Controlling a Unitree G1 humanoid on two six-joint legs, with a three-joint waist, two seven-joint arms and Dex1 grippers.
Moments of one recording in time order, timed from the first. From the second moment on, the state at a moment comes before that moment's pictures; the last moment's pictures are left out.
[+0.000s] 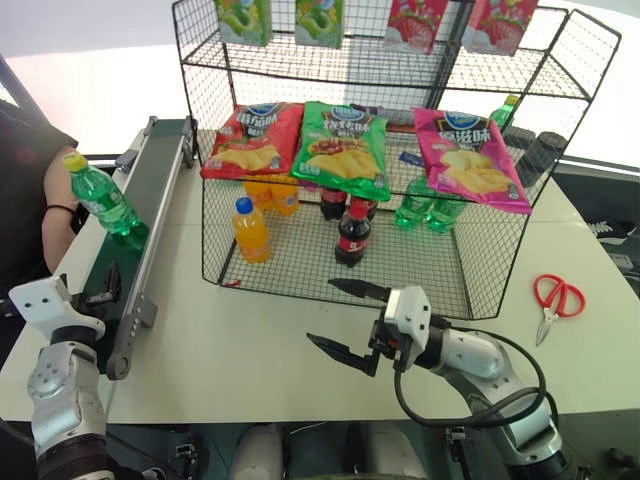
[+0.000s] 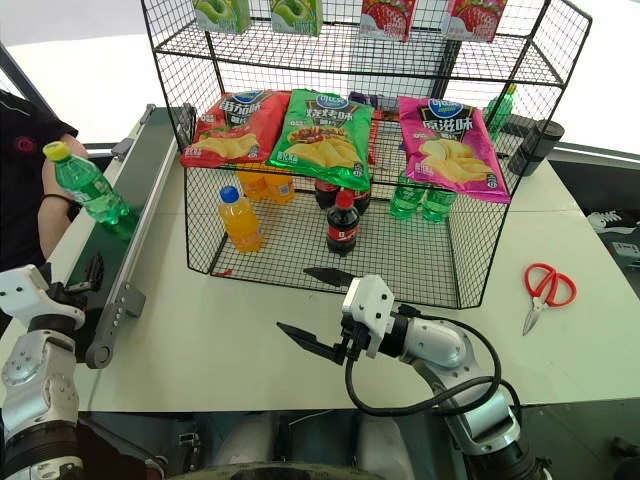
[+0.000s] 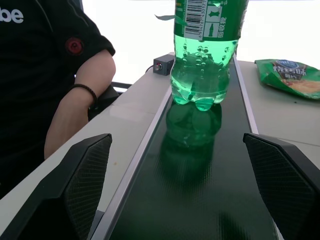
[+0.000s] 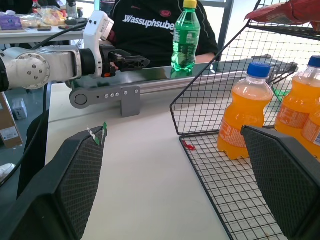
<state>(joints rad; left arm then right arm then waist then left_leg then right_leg) -0.04 0.39 0.56 0.23 -0.40 -0.06 -0.26 0.01 -0.43 0.25 -0.50 0.32 0.17 0.78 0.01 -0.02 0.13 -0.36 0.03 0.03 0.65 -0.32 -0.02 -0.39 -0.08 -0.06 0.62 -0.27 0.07</state>
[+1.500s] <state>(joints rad) -0.03 0.39 0.54 0.17 -0.40 -0.06 -0.24 -0.03 -0.43 0.25 -0.49 0.37 0.24 0.79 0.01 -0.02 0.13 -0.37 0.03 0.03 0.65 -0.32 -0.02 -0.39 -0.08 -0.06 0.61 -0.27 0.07</state>
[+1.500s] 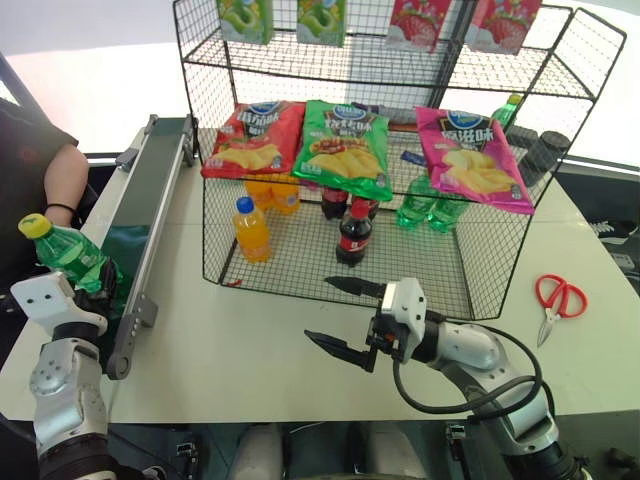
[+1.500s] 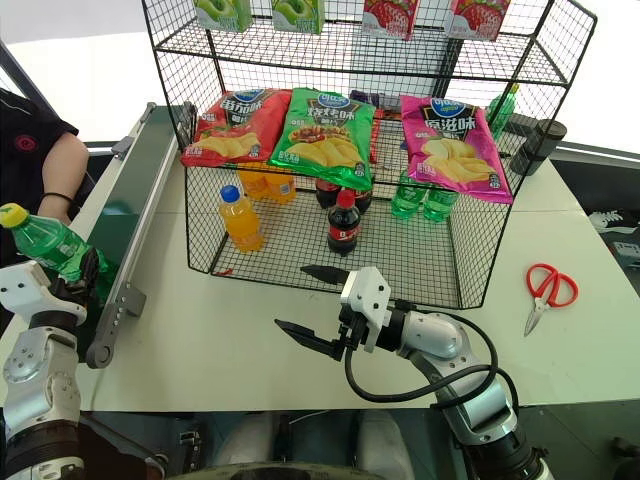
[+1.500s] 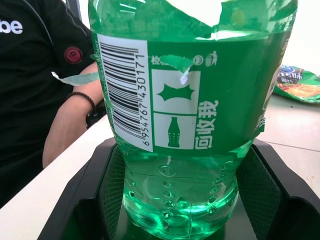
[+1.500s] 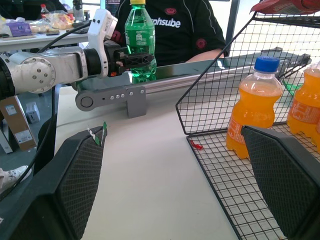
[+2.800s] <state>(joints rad) -0.26 0.37 -0.19 0.00 -0.35 -0.04 -1.05 -0.09 -0.40 0.18 -0.48 0.39 0.38 0.66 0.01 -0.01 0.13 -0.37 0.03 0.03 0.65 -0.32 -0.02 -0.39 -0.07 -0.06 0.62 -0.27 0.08</state>
